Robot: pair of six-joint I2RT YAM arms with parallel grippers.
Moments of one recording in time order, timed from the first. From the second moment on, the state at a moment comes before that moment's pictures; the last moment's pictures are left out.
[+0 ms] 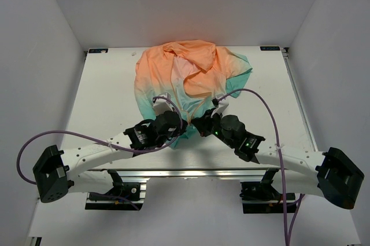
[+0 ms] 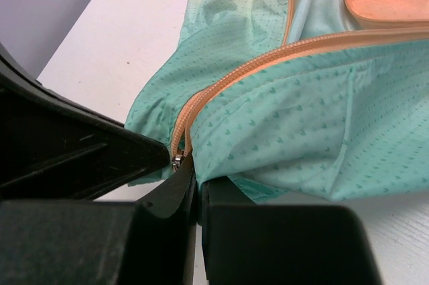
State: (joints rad) left arm -1.04 1.18 0.80 -0.22 -0.48 -1.02; right arm 0.98 1.12 0.50 0.40 0.19 0.49
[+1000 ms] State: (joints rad) left arm -1.07 1.19 0.71 -0.14 -0.29 -0.77; right arm 1.00 1.12 0.65 -0.01 0.17 0.55
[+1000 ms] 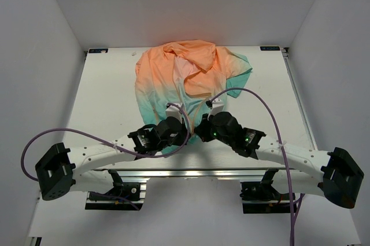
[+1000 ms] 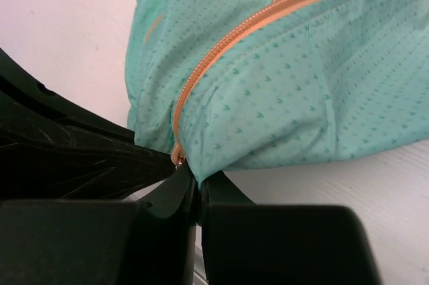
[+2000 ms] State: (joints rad) left arm -1.07 1.30 0.84 -0.34 -0.14 -0.86; right arm 1.00 0.93 0.67 -0.27 0.13 0.13
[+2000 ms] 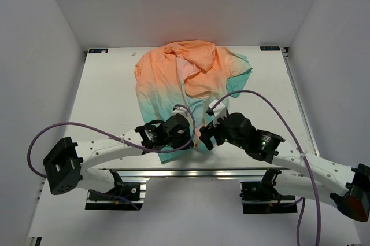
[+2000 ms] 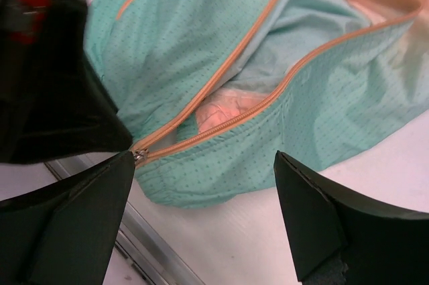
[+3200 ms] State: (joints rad) left arm -1.03 1.33 0.86 -0.36 -0.02 -0.89; right arm 1.46 1.12 0.60 -0.15 0.58 -0.03
